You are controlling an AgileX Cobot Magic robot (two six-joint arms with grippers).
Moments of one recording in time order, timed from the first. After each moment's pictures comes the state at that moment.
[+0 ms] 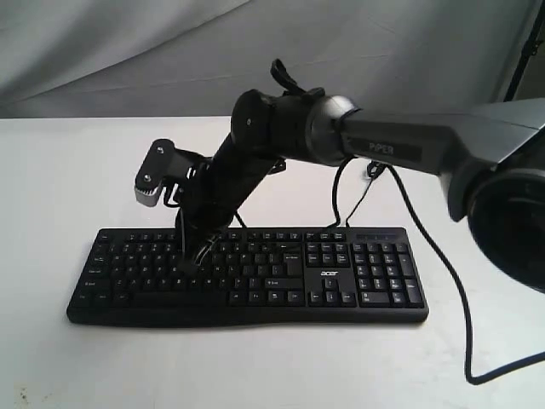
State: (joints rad) left arm -0.18 0.00 0.00 0.04 0.26 -0.02; right arm 0.70 2.32 -1.80 0.53 0.79 -1.07
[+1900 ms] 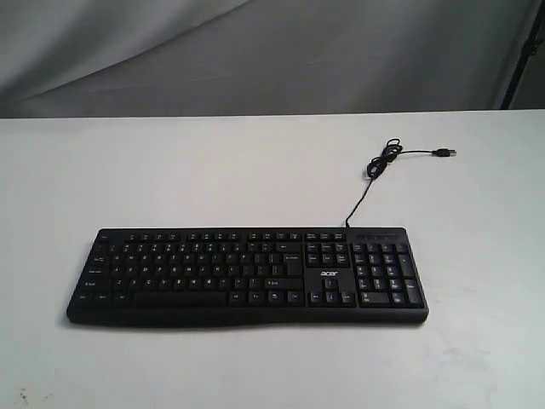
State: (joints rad) left arm -0.18 0.00 0.00 0.04 0.26 -0.02; right arm 0.39 0.94 -0.99 0.58 0.25 -0.48
